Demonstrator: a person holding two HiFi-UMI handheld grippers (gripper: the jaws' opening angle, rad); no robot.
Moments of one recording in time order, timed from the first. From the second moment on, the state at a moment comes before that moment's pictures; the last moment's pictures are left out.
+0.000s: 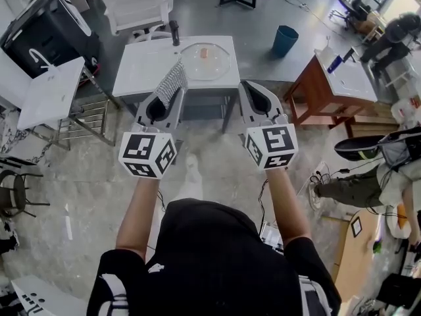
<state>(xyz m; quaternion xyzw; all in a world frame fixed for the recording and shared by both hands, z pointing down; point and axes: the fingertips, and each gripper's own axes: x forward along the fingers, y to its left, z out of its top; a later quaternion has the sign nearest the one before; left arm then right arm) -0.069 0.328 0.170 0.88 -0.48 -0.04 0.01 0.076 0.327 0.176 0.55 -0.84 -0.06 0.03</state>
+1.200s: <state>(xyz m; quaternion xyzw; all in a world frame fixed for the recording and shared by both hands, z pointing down) -0.071 -0.005 0.182 0.90 -0.44 -0.02 0.05 0.061 0.009 0.192 0.56 -0.83 -0.03 0.07</state>
